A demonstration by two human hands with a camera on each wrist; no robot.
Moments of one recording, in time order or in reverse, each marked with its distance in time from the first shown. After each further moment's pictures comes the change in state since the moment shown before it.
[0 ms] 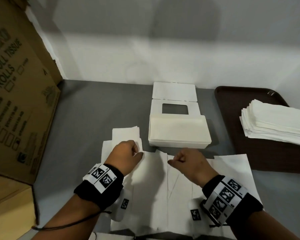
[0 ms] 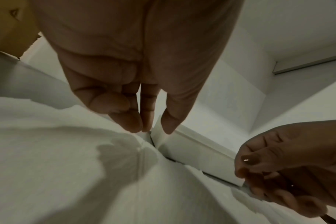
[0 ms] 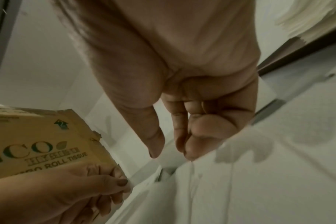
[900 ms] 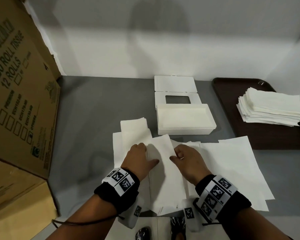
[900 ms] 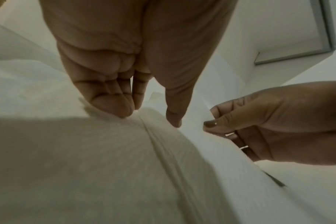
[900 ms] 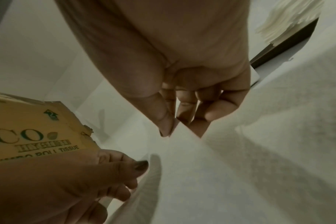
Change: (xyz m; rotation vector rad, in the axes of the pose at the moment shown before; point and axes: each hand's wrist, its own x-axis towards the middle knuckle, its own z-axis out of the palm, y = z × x) left_hand -0.032 -0.035 0.026 -0.043 -0.109 0.003; right_hand -0.038 -0.026 0.060 0.038 0.155 0.037
